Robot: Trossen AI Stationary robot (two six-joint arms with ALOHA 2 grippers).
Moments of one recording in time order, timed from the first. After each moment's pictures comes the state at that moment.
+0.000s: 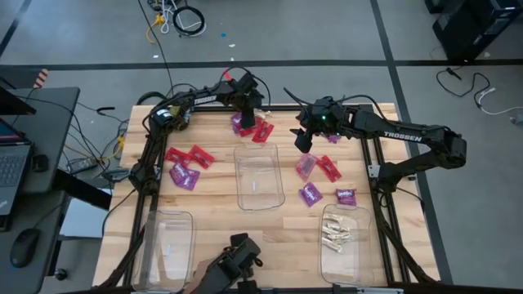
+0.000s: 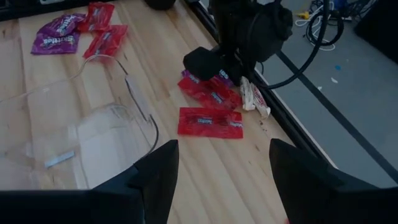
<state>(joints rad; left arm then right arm) 0.74 2.24 1.73 -0.58 0.05 0.57 -0.37 1.29 1.04 -0.42 0.13 0.02</state>
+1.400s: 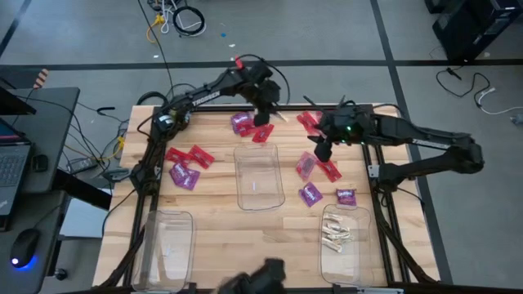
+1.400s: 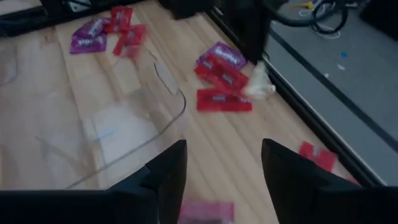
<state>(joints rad) 0.58 2.21 2.14 -0.89 0.41 0.57 -0.22 1.04 1.04 -0.69 0.22 0.18</state>
